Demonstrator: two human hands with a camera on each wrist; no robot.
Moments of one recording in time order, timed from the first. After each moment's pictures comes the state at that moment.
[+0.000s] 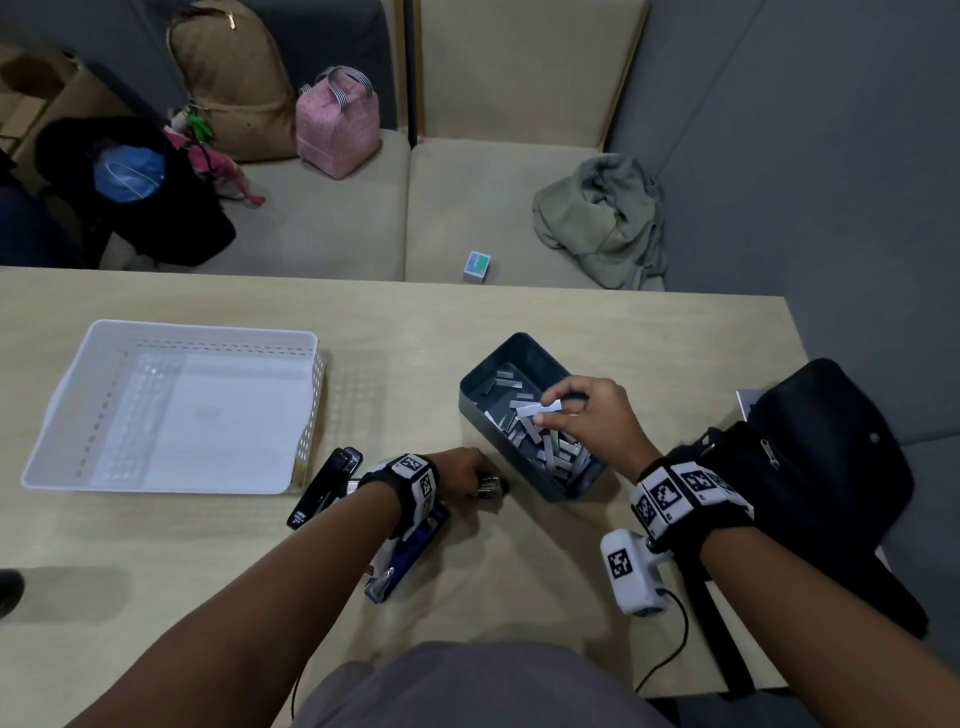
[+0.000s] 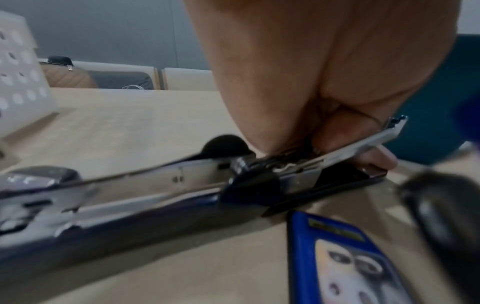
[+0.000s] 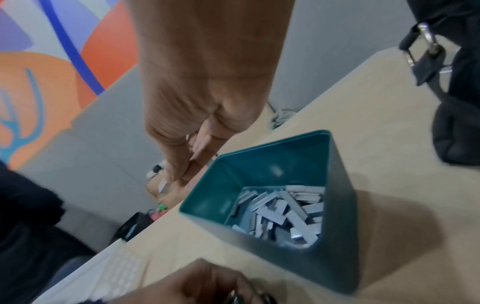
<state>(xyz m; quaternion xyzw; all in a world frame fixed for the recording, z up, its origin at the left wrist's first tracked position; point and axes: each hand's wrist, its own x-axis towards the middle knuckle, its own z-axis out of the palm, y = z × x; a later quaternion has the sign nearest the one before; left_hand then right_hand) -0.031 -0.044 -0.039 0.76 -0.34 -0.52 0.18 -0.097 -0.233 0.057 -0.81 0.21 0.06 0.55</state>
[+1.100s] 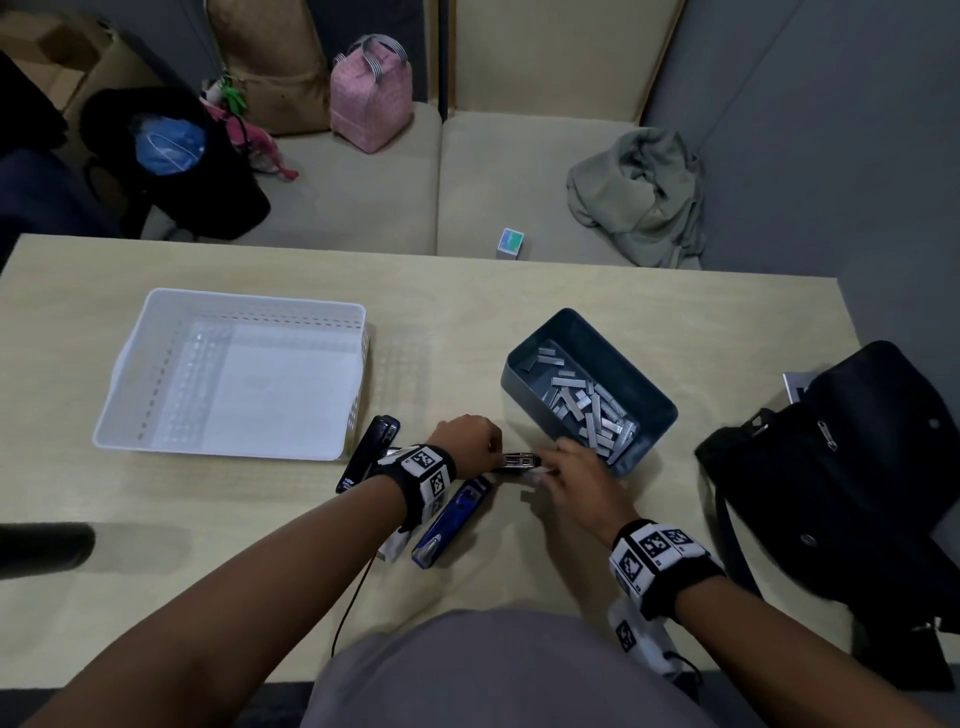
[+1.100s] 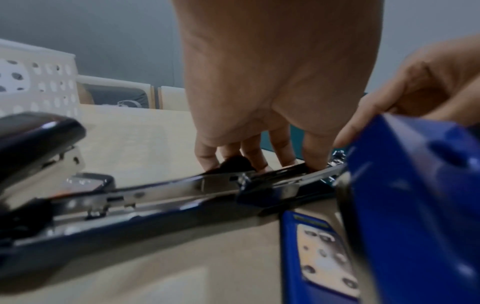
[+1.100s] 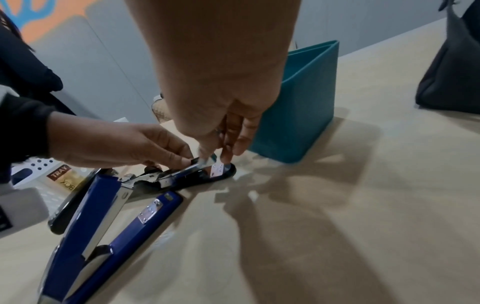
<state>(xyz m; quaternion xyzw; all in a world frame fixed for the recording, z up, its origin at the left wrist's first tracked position) -0.032 0.002 -0.052 0.88 -0.31 -0.34 0.13 -0.153 -0.152 -0.012 -0.94 0.10 0.17 0.29</state>
